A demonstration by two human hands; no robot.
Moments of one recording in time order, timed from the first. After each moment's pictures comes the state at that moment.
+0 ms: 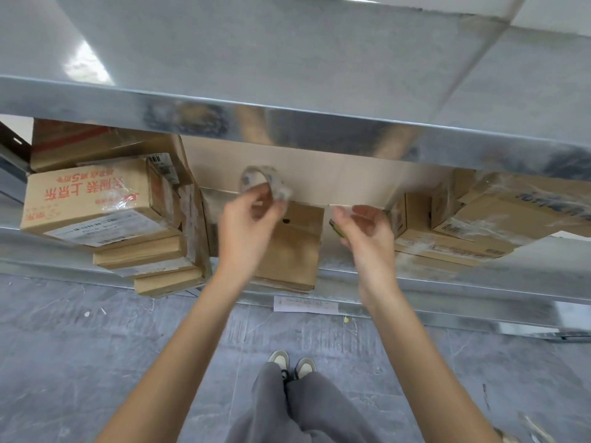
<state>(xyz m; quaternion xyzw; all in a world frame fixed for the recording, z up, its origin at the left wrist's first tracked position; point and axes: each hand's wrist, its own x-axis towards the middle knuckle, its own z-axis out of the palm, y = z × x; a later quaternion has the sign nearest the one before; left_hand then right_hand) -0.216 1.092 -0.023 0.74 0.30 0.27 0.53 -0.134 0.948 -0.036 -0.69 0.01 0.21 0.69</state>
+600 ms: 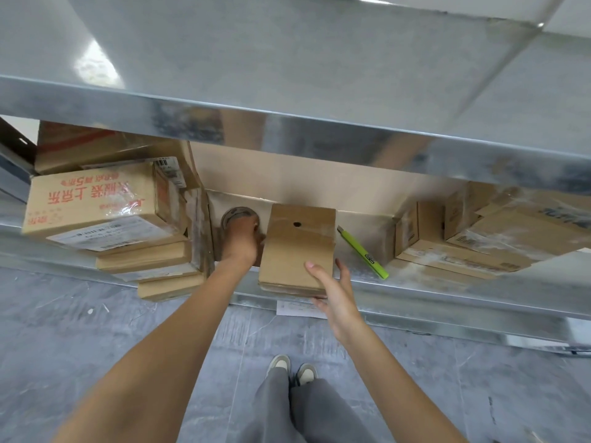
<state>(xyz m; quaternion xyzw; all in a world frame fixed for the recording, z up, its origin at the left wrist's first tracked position) -0.189 1.161 -0.156 0.86 0.39 0.04 0.32 -0.162 0.951 -0.142 -0.63 0.11 0.42 0.64</state>
